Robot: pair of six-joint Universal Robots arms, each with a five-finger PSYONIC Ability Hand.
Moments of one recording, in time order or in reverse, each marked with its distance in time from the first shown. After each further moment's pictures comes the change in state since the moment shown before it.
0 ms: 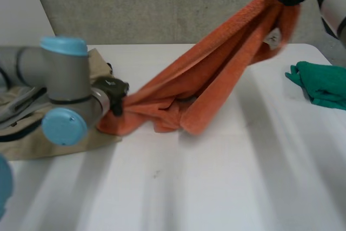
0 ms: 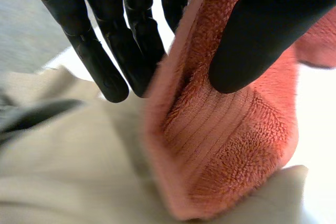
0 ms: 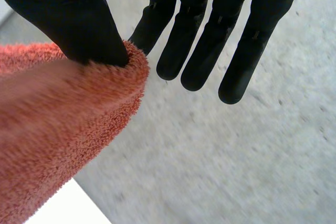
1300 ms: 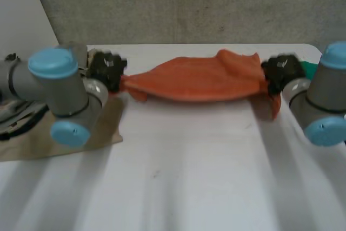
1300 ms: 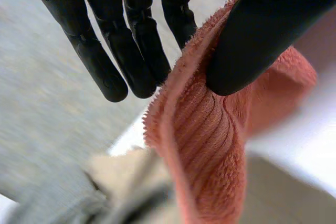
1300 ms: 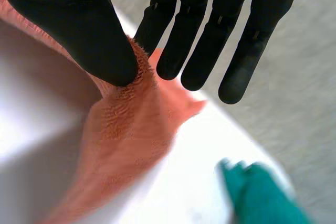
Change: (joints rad) left arm 0.040 0.030 -0.213 0.501 0.092 0.176; right arm -0.090 0.472 0.173 -0.219 0.037 -0.103; left_hand -0.015 -0.079 -0.075 -0.084 -0.004; right_hand 0.000 0.000 0.001 0.003 0.009
